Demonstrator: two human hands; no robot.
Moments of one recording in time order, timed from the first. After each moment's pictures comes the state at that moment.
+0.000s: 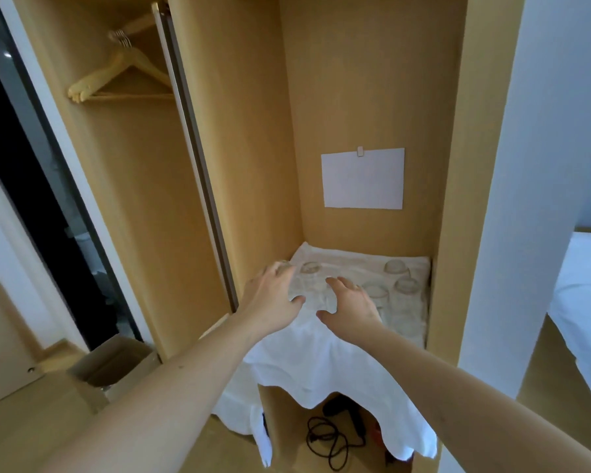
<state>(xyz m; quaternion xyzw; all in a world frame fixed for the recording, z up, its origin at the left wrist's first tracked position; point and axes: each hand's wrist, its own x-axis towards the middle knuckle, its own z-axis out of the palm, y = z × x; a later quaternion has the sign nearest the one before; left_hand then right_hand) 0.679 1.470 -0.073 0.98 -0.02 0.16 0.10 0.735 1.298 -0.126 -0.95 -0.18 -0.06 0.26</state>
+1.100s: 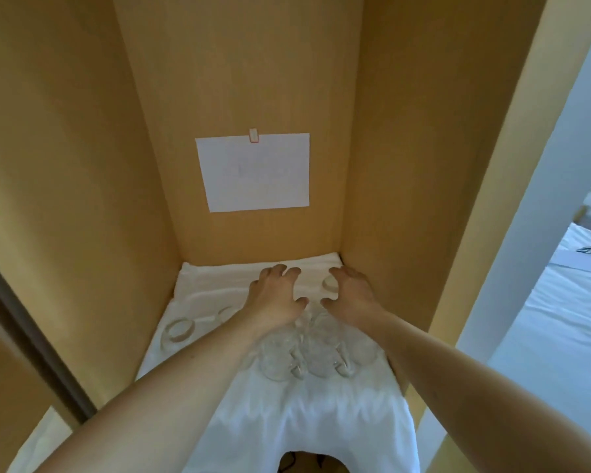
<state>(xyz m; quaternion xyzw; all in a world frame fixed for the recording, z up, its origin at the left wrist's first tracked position) 0.965 1.428 -0.116 0.95 -0.26 0.01 0.14 0.928 1.251 -0.142 -0.97 0.13 -0.06 0.18</state>
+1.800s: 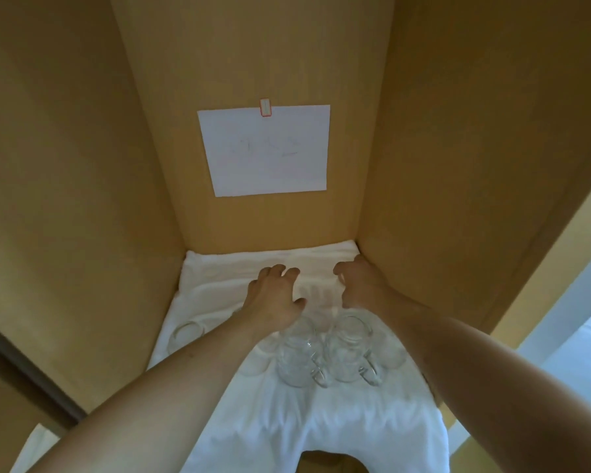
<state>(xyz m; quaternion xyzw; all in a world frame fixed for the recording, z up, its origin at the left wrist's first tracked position) 1.027 1.452 -0.156 0.96 -0.26 -0.03 0.12 1.001 1.252 -0.156 -0.99 0.14 0.04 0.08</state>
